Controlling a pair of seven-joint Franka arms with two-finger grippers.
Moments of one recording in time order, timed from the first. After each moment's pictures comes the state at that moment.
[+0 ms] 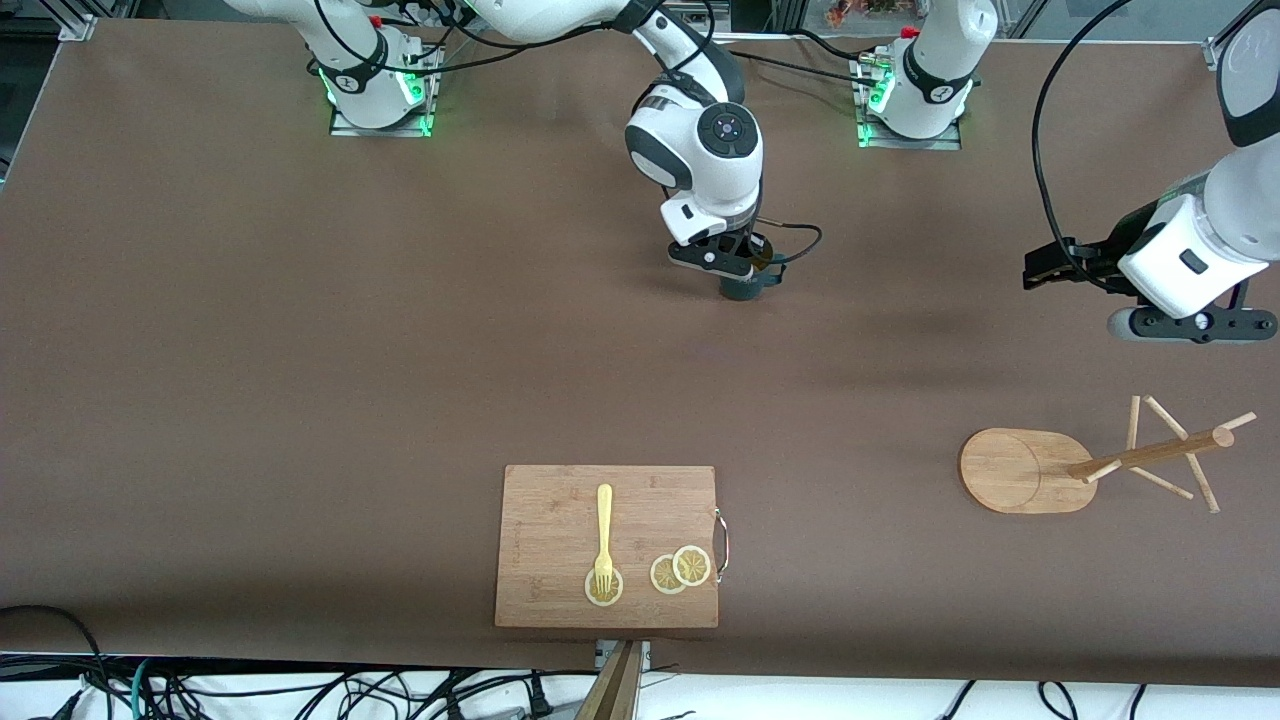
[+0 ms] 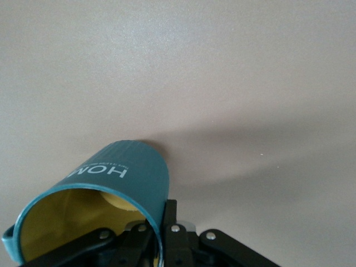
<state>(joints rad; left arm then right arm) -0.10 0.18 0.04 -1.49 -0.04 1.46 -0.01 1.01 0.83 0.02 -1.31 0.09 2.20 1.28</state>
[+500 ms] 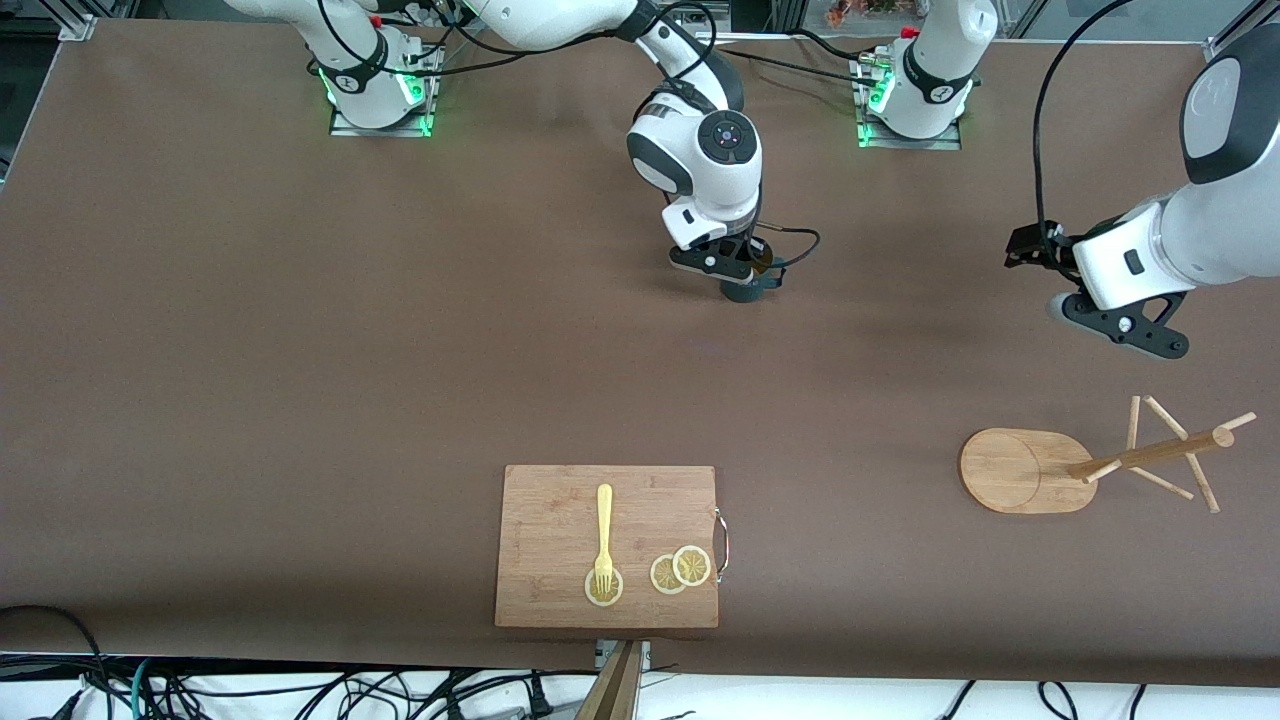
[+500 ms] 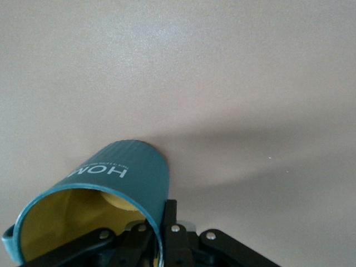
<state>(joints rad) -0.08 0.18 0.04 -1.56 -0.04 1.43 0.41 1.02 0.86 0.02 -1.31 0.09 2.23 1.28</state>
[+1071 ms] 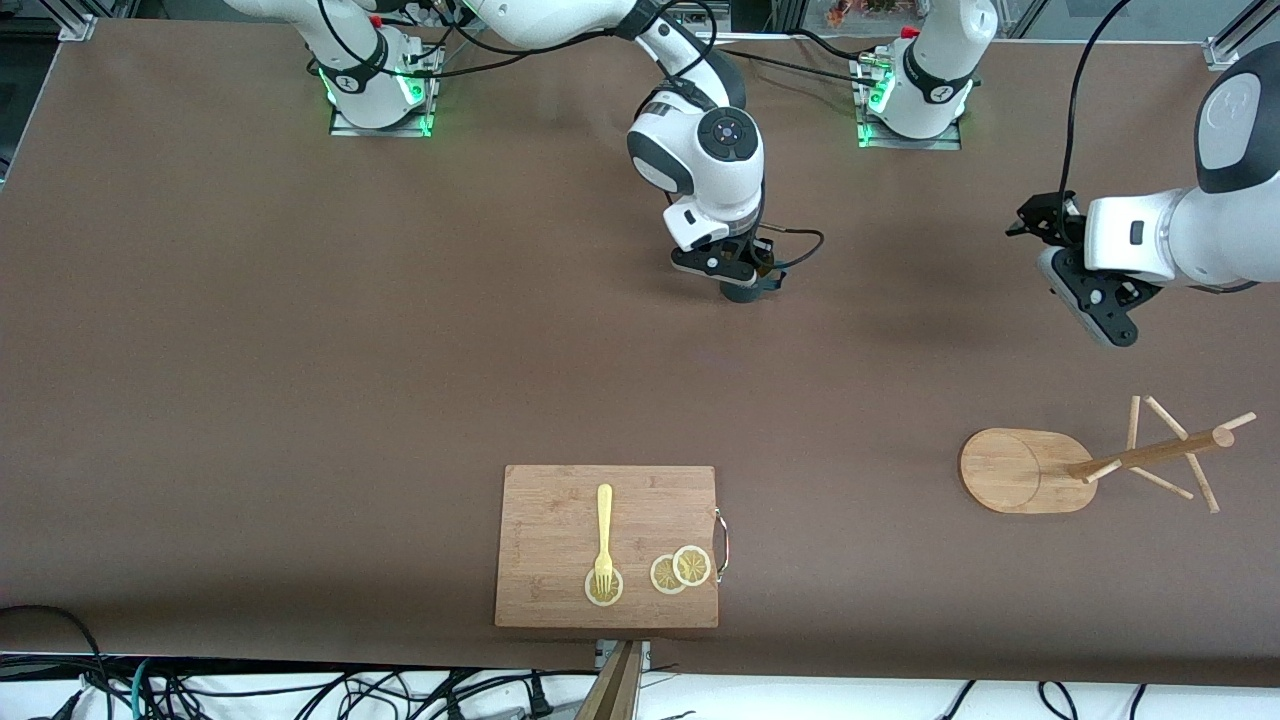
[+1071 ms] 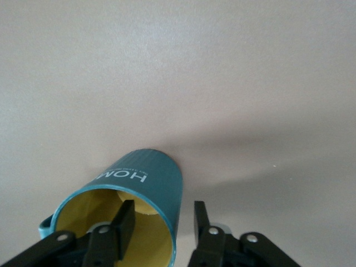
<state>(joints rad) -0.03 0.13 0.04 -1.69 -0.19 1.42 0.84 1.02 0.85 0.00 -1.27 0.09 2.20 1.28</state>
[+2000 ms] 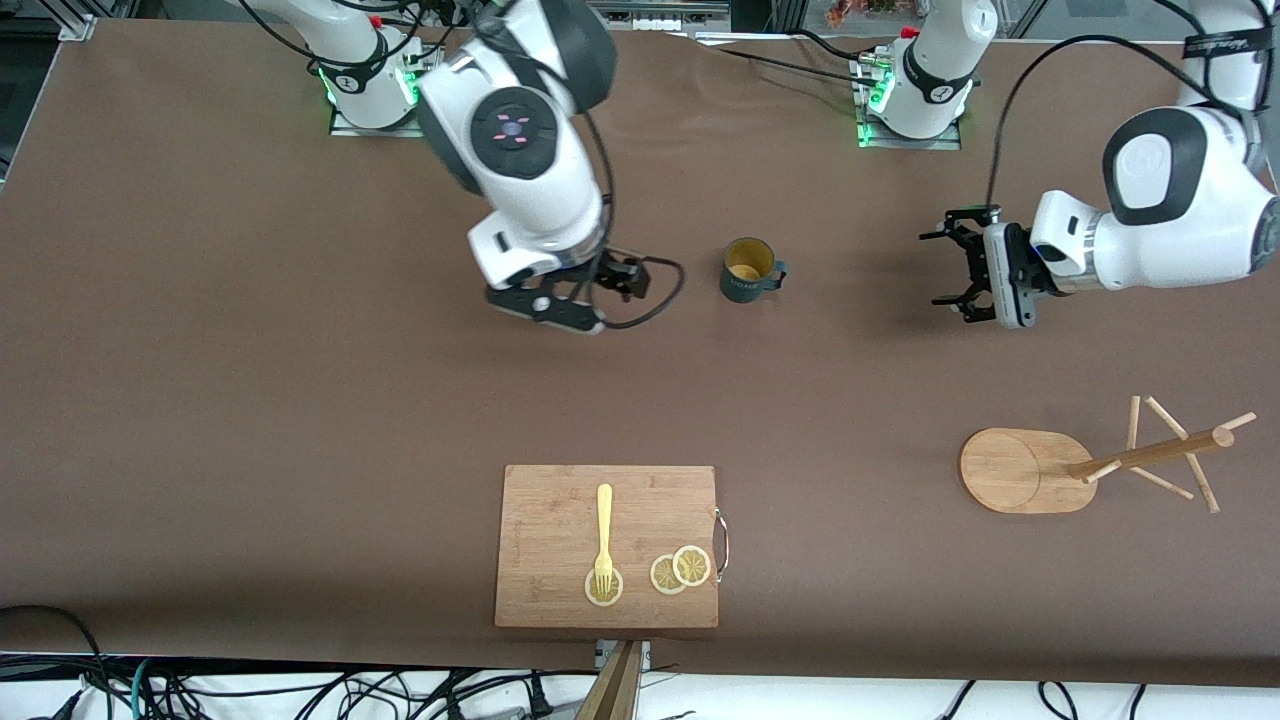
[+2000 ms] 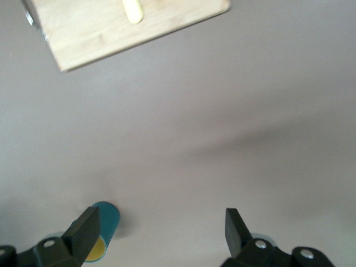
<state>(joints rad) 0.00 0.07 0.04 -2.19 -0.67 1.83 1.48 0.66 0.51 -0.02 -1.23 0.13 1.72 0.96</state>
